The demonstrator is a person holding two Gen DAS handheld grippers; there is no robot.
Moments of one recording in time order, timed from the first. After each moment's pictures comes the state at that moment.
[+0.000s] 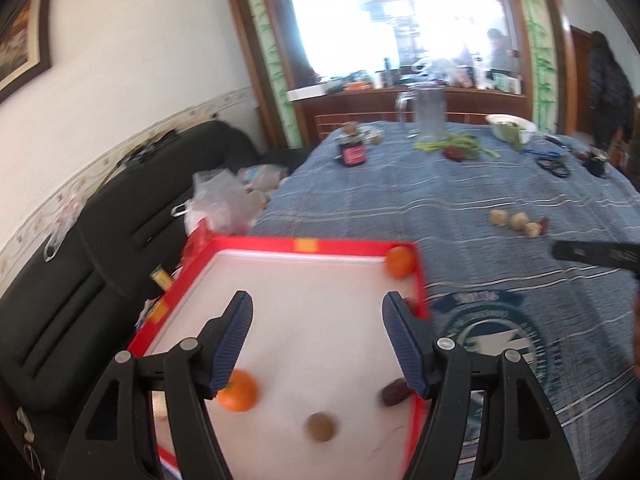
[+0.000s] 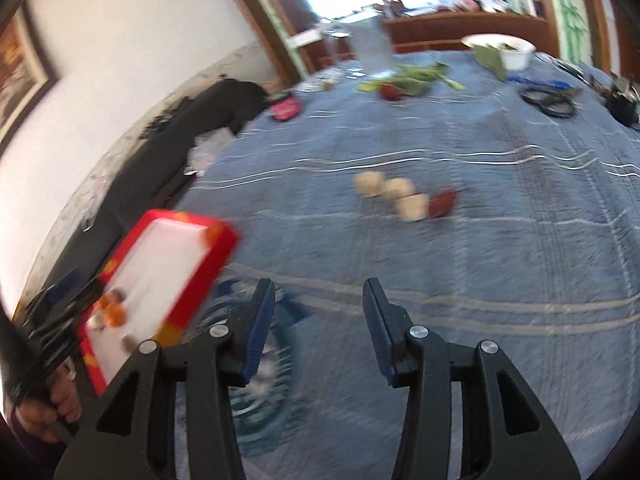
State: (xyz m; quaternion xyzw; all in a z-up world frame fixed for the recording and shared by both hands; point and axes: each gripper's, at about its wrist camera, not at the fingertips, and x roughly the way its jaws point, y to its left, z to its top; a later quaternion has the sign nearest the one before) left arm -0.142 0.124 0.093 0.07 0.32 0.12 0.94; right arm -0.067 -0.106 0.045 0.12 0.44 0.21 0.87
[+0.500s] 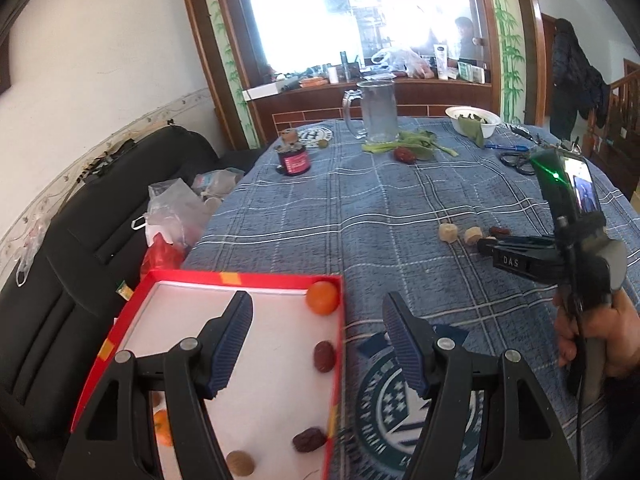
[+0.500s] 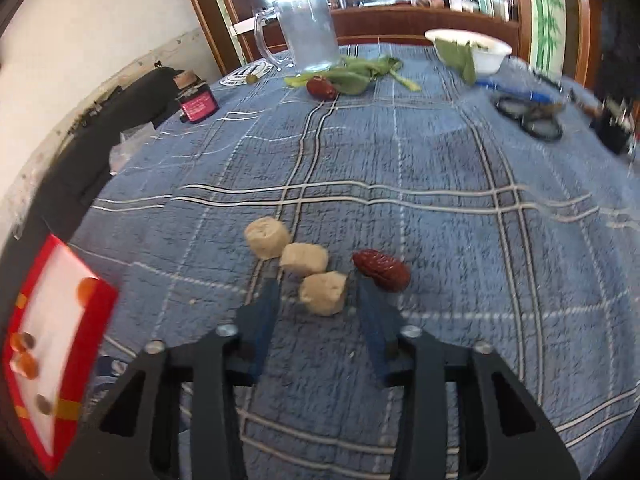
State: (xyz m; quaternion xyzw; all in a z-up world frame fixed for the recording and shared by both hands) left arm -0.094 0.077 0.100 0.08 0.35 0.07 0.93; right arm 0.002 -0.100 0.018 0.04 0.44 0.11 0.89
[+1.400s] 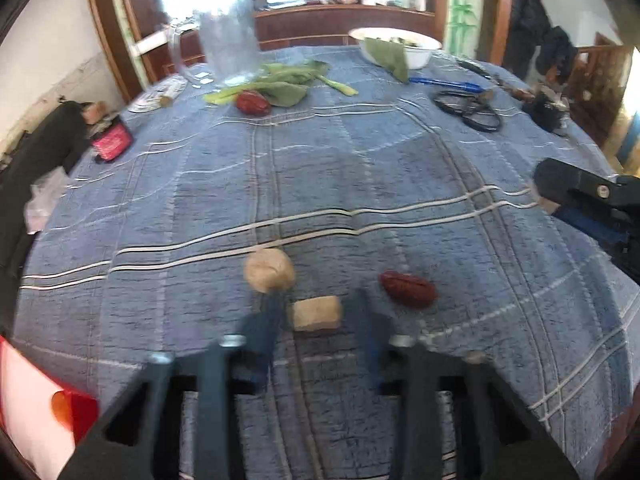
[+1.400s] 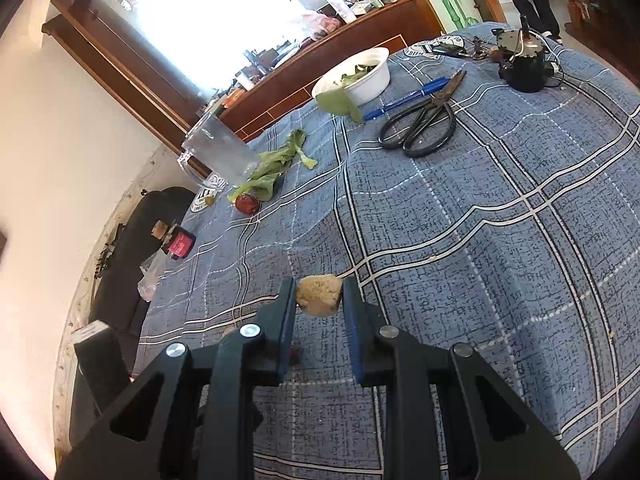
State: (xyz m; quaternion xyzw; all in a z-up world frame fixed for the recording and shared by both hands) left arm 0.066 -0.052 0.018 0.05 0.46 -0.06 0.88; right arm 0.015 -0.241 0.053 0.29 0.39 0.09 0.87
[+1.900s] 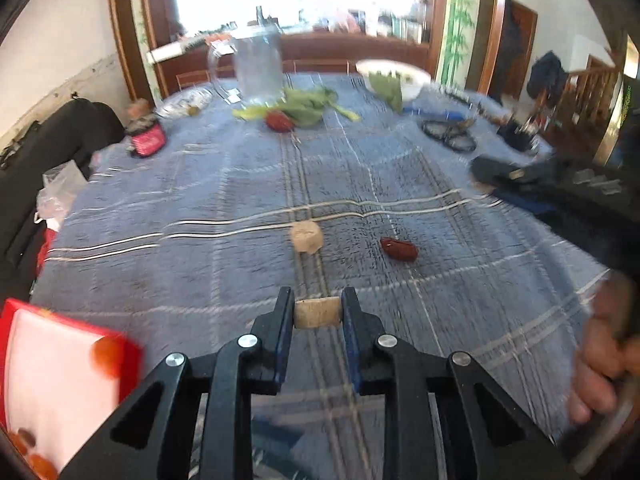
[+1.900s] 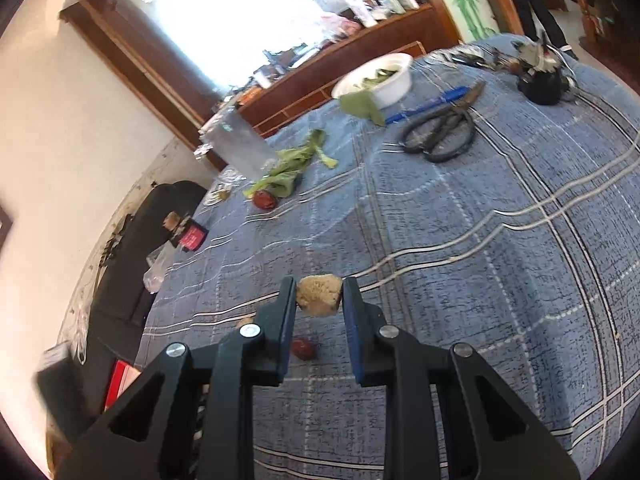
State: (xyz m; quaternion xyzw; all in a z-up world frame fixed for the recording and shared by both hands) left arm -0.002 -0.016 0.065 0.03 0.42 -0.06 0.91; right arm 0.006 -0.219 0.065 0.26 0.37 0.12 0.88
